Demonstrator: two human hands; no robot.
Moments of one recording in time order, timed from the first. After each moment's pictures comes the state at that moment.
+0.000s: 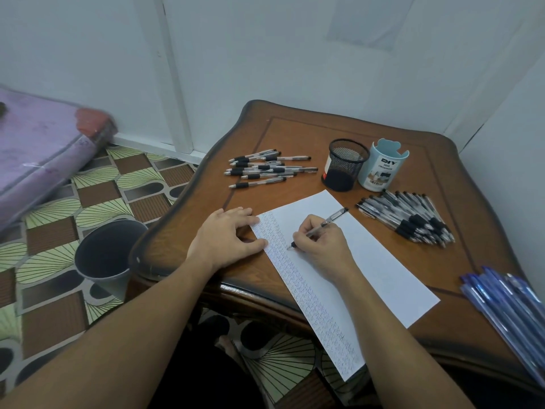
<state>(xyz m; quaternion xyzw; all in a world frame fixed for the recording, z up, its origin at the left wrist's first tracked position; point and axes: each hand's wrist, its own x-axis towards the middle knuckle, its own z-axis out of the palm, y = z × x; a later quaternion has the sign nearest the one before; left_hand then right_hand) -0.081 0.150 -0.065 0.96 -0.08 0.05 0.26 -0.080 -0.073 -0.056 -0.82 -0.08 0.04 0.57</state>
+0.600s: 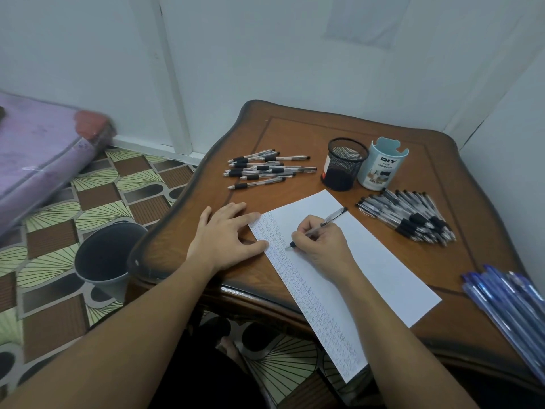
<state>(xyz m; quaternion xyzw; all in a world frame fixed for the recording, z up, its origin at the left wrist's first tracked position) -0.080 0.149 -0.066 0.98 -0.06 0.02 0.18 -0.079 -0.073 -0.056 -0.82 -0.07 0.04 0.57</state>
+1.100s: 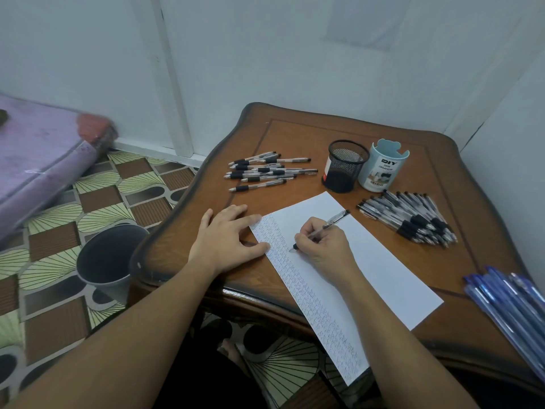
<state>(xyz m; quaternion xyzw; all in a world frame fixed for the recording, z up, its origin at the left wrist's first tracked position) -0.080 0.149 -0.065 0.98 -0.06 0.01 0.18 -0.081 -0.074 -0.057 -0.82 -0.08 0.03 0.56</state>
